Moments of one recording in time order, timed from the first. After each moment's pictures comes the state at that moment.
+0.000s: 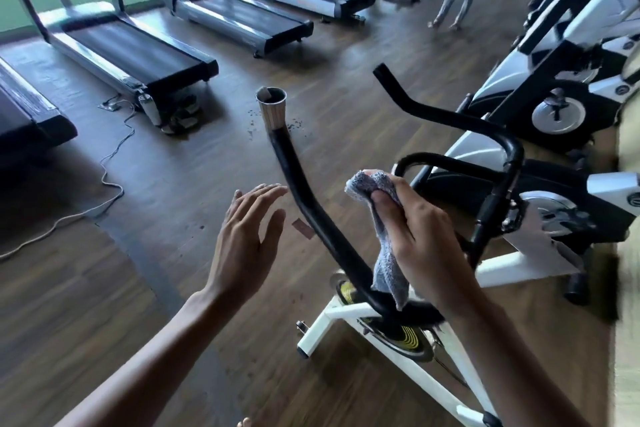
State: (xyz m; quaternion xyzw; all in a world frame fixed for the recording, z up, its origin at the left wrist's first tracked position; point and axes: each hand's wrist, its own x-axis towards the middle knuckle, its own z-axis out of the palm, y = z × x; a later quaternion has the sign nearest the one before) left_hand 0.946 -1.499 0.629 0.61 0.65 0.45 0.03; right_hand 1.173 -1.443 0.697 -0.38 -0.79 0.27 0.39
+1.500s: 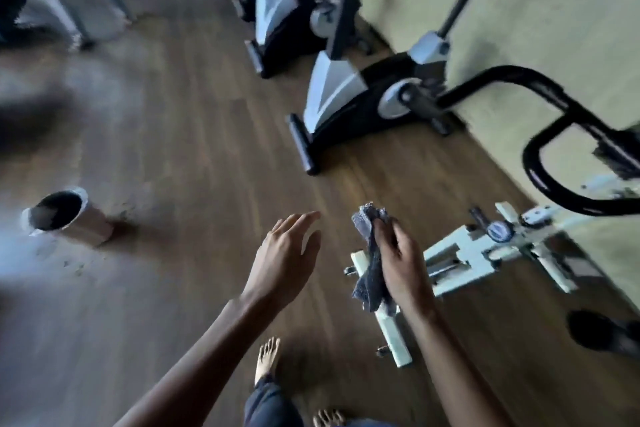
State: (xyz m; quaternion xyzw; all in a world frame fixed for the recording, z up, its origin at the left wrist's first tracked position) left_hand 0.713 -1.054 0.580 0.88 0.34 0.17 0.29; right_hand 0.849 -1.175 0.573 -0.77 -0.25 0.22 0.54
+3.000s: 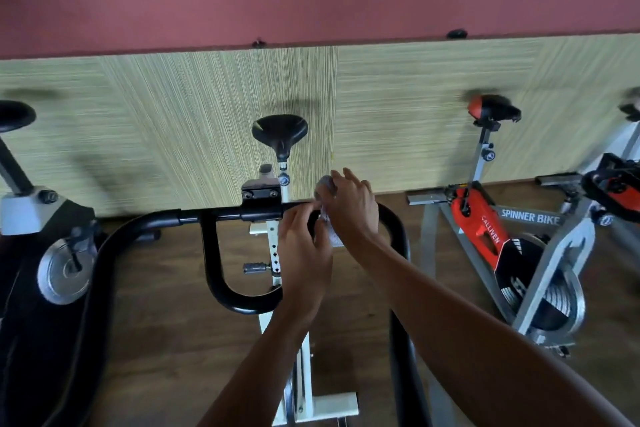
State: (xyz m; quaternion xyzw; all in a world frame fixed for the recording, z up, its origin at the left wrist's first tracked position) left_hand 1.091 -1.242 0.640 0.82 -0.15 0.13 0.54; right_hand 1.122 -1.349 0.657 -0.92 0.21 -0.17 0.28
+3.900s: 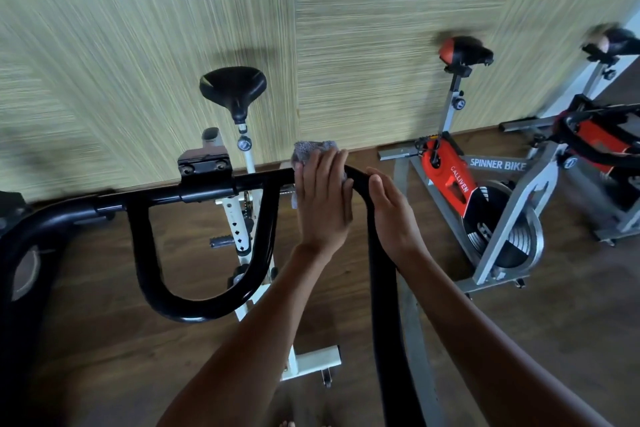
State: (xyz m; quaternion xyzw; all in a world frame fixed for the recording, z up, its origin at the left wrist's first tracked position) left_hand 1.134 -1.342 0.544 0.83 -0.34 0.30 0.33; right_hand 1.042 -1.409 0.603 -0.75 0.31 -0.19 0.55
